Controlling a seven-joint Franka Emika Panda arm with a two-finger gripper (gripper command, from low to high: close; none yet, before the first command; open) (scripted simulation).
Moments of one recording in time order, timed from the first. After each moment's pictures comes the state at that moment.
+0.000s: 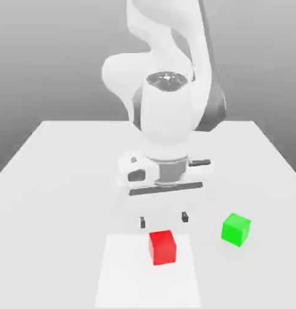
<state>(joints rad) 0.08 0.06 0.00 -2.80 0.00 2.86 0.66</state>
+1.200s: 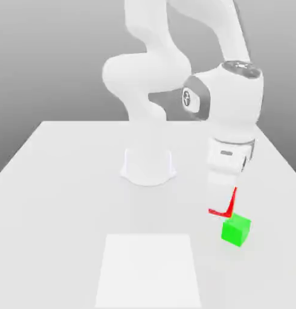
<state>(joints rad) 0.42 -0.15 0.14 -2.83 0.04 2.69 -0.11</state>
